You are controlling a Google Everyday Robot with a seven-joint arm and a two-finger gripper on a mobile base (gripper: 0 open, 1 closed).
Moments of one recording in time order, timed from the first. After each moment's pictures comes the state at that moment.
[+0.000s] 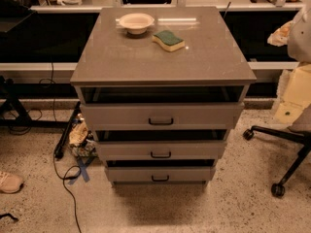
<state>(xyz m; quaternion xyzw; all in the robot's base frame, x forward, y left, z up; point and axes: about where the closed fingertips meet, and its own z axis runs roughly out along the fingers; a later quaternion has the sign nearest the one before) 0.438 -0.216 0.979 -0.60 0.78 -0.04 0.16</state>
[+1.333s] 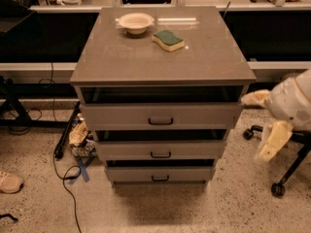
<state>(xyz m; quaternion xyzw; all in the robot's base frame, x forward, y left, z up) 0.464 -0.234 0.814 -0.62 0.73 0.18 0.22</state>
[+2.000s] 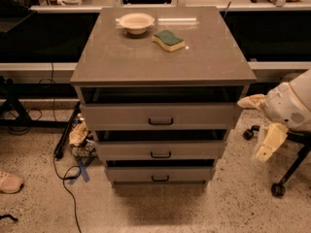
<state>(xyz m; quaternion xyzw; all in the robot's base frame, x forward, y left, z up) 0.465 -0.233 0.799 -0.62 0.73 0.20 0.21</state>
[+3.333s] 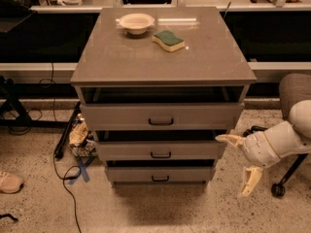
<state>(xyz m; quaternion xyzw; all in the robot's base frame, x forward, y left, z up) 0.451 -0.220 0.645 -0.70 0.61 0.26 0.28</state>
